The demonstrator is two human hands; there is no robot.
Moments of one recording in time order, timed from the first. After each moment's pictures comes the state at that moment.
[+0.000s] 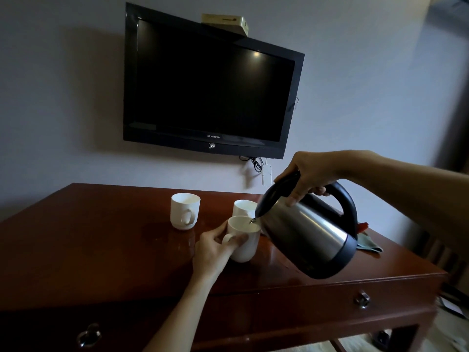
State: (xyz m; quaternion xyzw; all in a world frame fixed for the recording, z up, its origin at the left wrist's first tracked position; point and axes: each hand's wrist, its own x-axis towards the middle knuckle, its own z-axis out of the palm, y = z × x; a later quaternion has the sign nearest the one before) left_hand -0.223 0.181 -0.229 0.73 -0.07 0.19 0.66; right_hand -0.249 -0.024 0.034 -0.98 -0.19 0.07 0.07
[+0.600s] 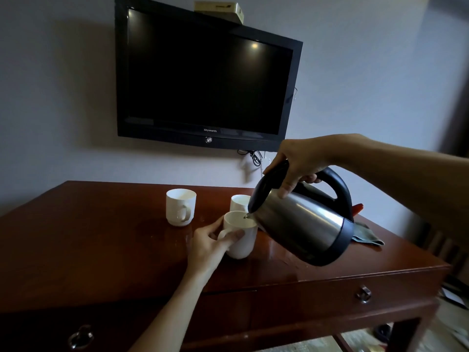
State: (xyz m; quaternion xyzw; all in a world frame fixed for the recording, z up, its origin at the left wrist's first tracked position) left_hand -0.224 0.180 -0.227 0.70 -0.10 0.18 0.68; right_hand -0.238 -0.014 0.038 -0.97 -0.21 0.07 0.05
